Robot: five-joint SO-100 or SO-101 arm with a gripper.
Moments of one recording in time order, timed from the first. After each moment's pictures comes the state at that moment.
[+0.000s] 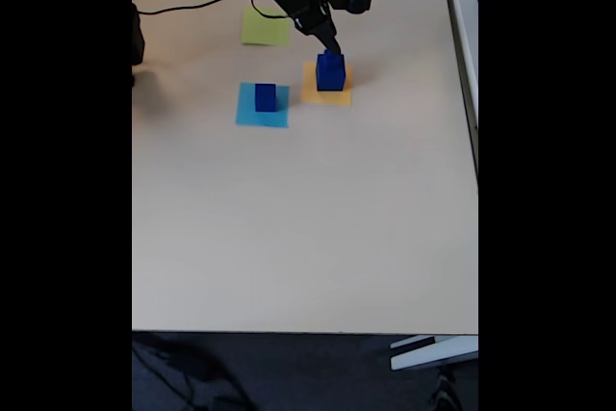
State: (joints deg) arm 1.5 75.0 76.5 48.3 81.7
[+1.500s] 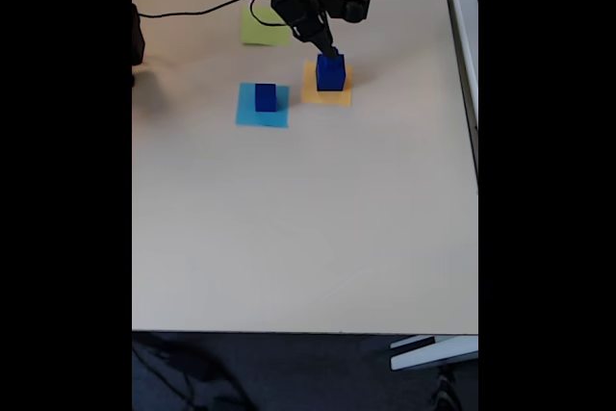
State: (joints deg) arm 2.3 74.7 80.4 46.1 80.5
